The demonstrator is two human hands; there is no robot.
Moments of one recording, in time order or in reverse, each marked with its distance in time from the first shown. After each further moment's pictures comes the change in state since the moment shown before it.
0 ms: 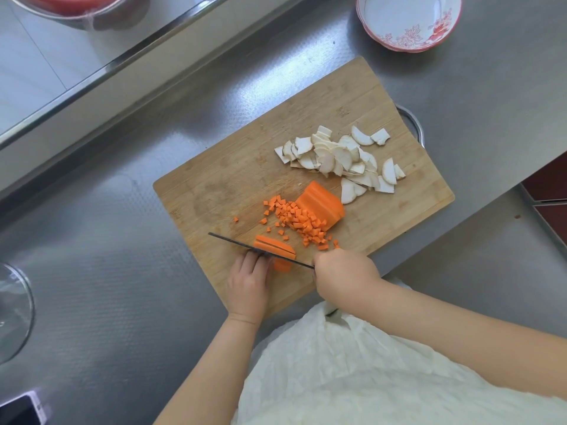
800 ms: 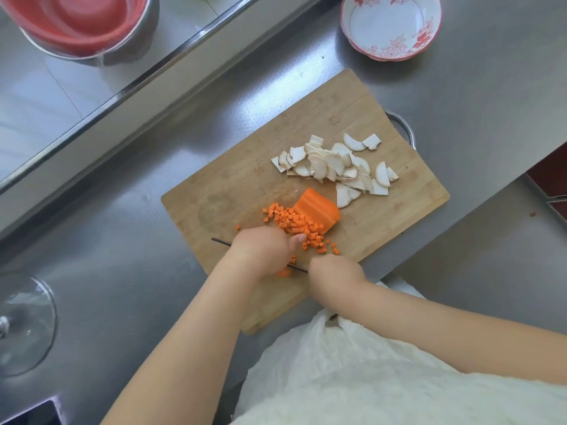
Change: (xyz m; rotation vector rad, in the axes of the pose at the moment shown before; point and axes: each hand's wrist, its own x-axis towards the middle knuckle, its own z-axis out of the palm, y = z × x) left_hand 0.136 0.065 -0.062 0.344 -1.164 0.051; right_hand -0.004 -0.008 -0.001 -0.006 -0.071 0.008
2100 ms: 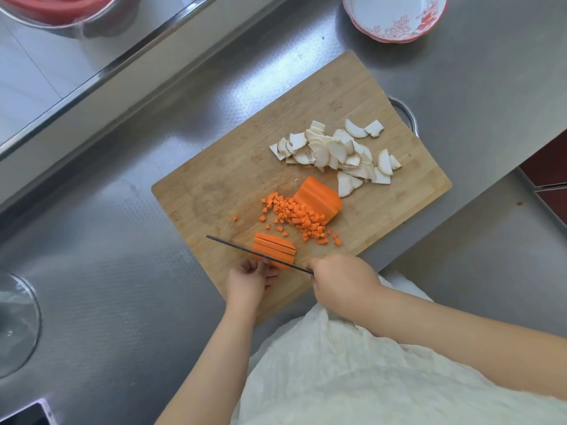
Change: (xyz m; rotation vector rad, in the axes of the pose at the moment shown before) left_hand -0.014 -0.010 0.119 -1.677 0.281 -0.617; right_hand -0.006 0.006 0.022 0.076 0.163 -0.089
